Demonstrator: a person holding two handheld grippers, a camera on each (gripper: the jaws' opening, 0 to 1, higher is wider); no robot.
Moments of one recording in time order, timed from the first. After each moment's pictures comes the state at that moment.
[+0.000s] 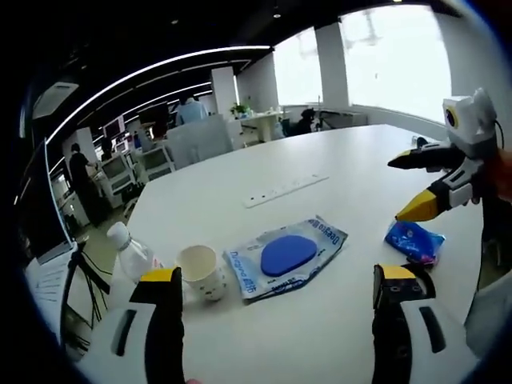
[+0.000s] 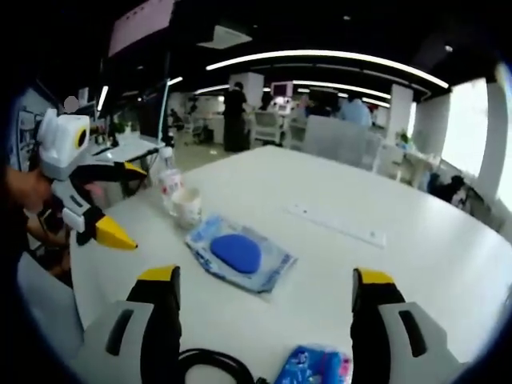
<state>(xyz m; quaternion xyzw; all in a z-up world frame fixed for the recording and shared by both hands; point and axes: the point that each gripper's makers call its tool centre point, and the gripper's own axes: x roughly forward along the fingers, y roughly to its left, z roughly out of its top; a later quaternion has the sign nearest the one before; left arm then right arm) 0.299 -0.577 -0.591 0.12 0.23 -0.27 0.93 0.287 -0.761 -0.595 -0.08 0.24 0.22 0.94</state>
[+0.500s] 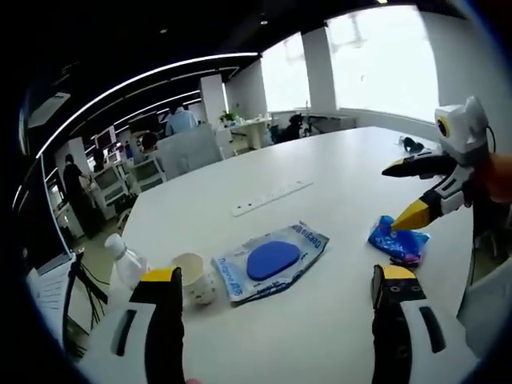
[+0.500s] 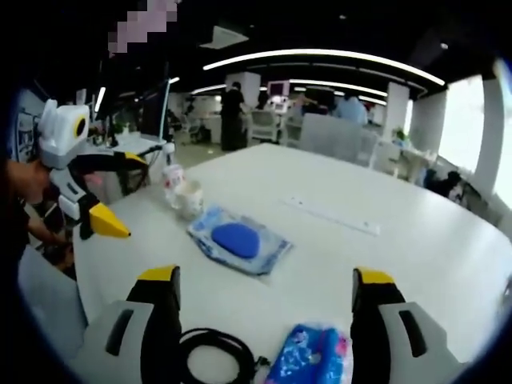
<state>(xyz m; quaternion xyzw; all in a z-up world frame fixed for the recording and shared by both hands) 0.277 -0.593 -0.581 0.13 0.21 -0.30 0.92 0.259 -0.777 -0.600 -0.07 0.24 0.21 0.95</state>
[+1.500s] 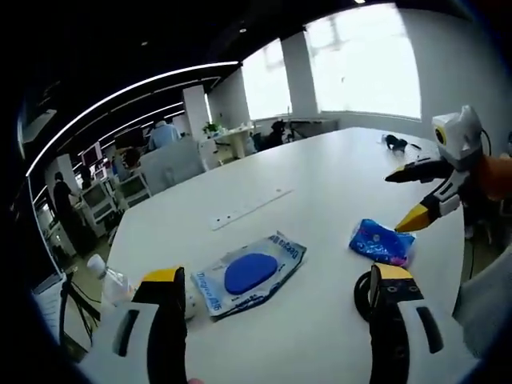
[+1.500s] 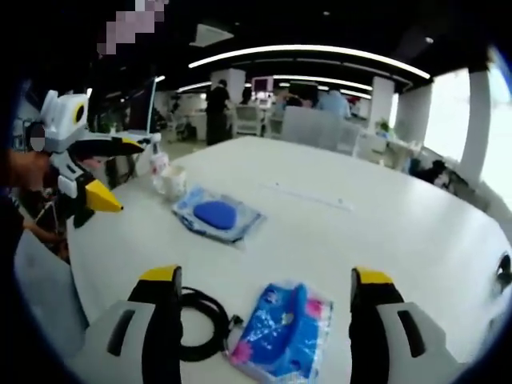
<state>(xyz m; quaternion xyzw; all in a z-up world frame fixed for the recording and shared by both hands) 0.267 -0.632 -0.581 0.15 0.19 -0.34 0.91 0.224 -0.834 -0.618 -0.06 0.25 0.17 0.95</state>
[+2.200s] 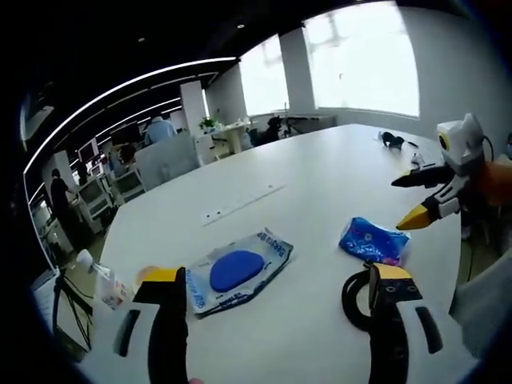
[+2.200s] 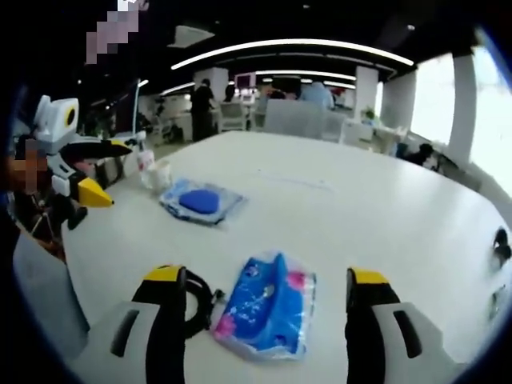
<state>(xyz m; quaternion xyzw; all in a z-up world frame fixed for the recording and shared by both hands) 0.256 -0.650 -0.593 0.14 0.20 -0.35 0.90 0.202 -0.867 -0.644 -0.04 0.27 0.13 0.95</state>
